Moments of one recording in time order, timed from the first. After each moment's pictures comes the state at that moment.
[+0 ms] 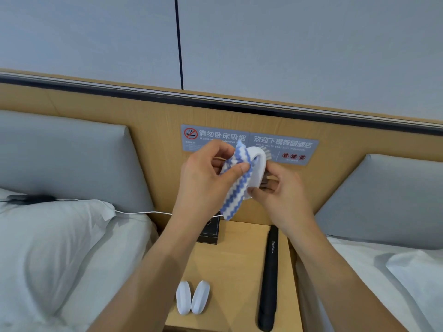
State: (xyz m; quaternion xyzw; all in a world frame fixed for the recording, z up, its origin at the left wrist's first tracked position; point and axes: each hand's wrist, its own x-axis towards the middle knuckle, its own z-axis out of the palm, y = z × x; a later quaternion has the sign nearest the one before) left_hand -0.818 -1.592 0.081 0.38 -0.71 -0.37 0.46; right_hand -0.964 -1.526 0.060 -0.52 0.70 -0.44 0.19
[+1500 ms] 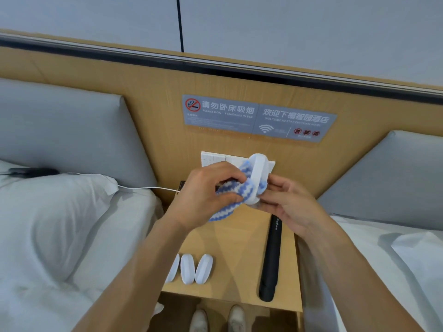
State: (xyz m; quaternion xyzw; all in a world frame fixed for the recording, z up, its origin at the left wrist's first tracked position) left_hand -0.799 -1.603 0.008 0.26 -0.84 -0.35 0.32; right_hand -0.993 -1.524 -0.006 -0.29 0.54 -0.53 0.59
